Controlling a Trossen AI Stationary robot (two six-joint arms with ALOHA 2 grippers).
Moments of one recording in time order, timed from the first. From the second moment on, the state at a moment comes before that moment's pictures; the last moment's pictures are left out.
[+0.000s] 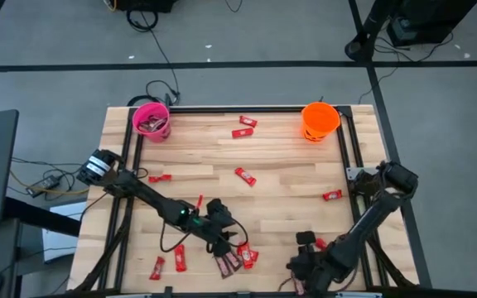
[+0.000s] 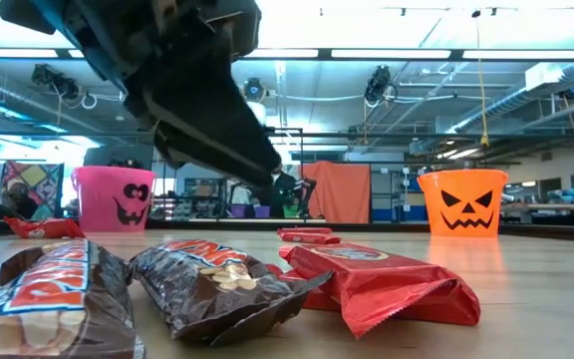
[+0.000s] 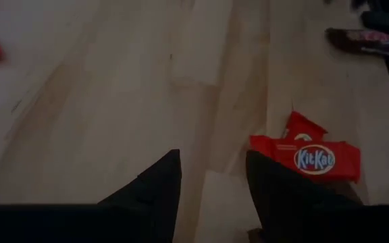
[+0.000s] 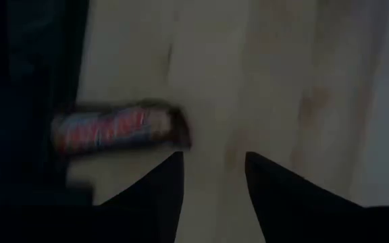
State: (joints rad) left arm -0.47 1.79 0.97 0.06 -0.37 -0.61; right arm 0.90 1.85 1.25 -0.76 0.21 0.73
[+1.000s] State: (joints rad) left arm -0.46 1.79 0.97 -0.01 -0.37 -0.61; right arm 0.94 1.94 1.26 -0.54 0.10 -0.61
